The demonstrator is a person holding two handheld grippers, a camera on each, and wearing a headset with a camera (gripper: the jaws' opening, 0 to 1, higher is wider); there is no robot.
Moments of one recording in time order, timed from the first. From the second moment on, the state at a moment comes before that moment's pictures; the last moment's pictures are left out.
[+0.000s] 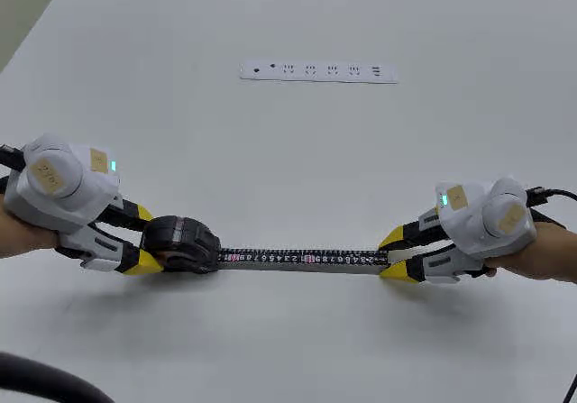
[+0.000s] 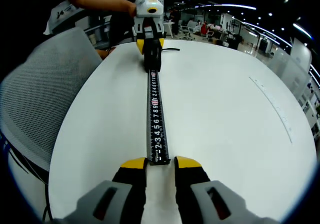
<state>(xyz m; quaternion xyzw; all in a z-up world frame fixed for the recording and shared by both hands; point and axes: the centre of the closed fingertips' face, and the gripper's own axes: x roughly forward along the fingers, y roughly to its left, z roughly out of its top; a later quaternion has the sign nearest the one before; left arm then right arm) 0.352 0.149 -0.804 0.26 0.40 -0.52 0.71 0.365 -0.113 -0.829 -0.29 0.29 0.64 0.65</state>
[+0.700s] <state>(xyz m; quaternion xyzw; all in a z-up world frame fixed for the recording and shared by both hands) 0.348 0.155 -0.804 0.22 0.39 -0.48 0.75 0.365 -0.129 -0.821 -0.29 0.29 0.61 0.68</state>
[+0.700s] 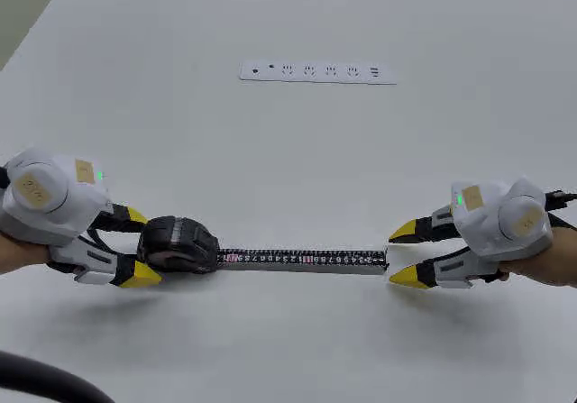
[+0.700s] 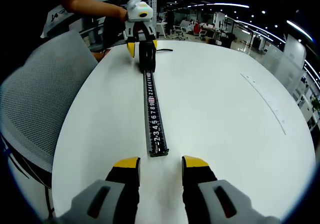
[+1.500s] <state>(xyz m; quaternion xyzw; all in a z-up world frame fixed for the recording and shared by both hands) 0.319 0.159 -0.789 0.14 0.36 -0.41 0.82 0.351 -0.144 -0.804 -0.25 0.29 0.56 0.73</state>
